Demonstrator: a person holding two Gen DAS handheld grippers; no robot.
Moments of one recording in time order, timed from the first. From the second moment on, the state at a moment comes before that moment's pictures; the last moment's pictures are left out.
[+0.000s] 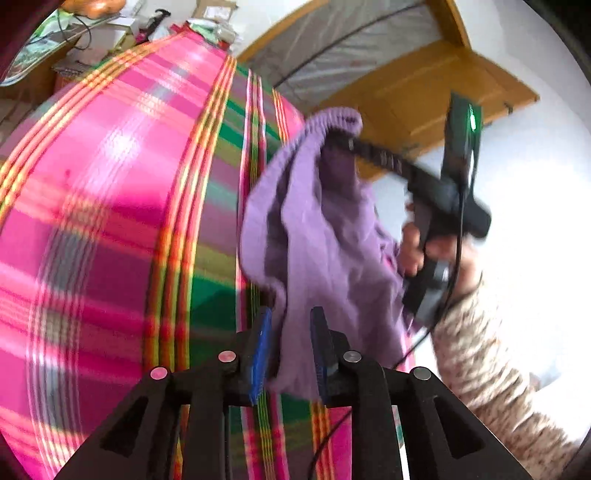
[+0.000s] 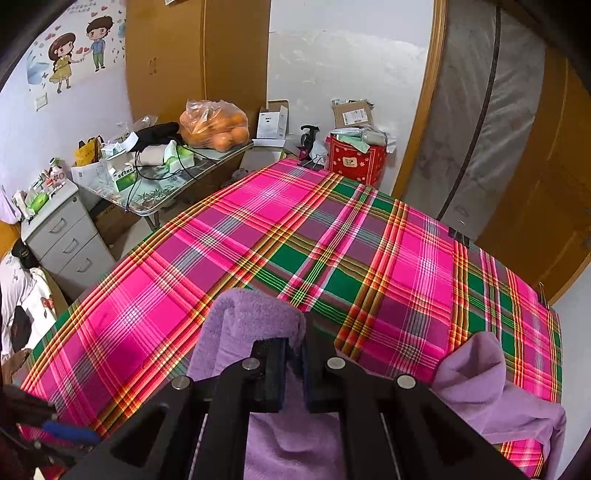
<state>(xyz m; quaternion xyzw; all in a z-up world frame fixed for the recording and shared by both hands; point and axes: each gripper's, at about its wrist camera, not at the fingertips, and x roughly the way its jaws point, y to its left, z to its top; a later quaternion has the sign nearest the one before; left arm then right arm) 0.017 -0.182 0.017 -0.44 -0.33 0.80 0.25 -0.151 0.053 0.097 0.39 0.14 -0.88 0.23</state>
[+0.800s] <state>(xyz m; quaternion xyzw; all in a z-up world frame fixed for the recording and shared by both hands) 0.023 -0.143 -0.018 -0.53 -0.28 0.73 0.33 -0.158 0.056 0.100 0.39 0.11 -0.89 0.23</state>
